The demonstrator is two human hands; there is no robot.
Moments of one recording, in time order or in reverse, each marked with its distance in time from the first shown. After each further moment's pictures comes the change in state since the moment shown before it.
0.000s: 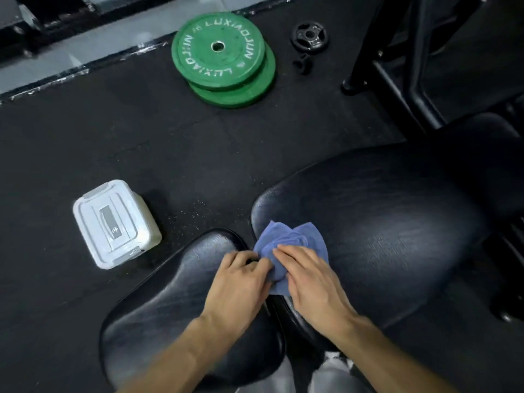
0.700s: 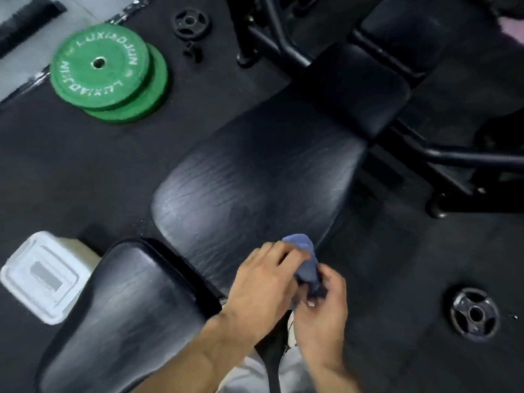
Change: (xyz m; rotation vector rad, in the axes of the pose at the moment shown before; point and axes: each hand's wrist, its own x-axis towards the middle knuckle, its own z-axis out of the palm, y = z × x) left_hand 0.025 0.201 0.021 -0.239 -0.128 0.336; right_hand -0.172 0.017 -0.017 0.657 0.905 1.006
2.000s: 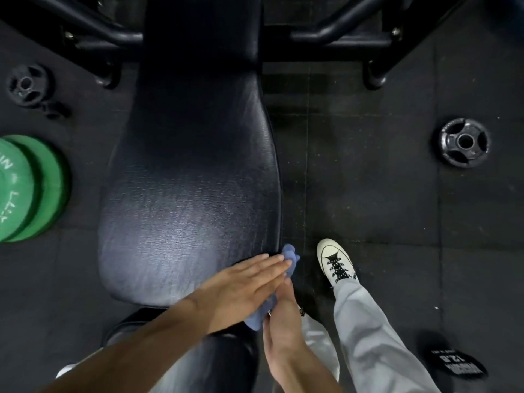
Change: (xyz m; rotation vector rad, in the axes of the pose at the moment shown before) left_hand 0.018 -0.108 0.021 0.694 -0.661 1.208; right_hand -0.057 0.018 0.097 1.147 0.163 0.915
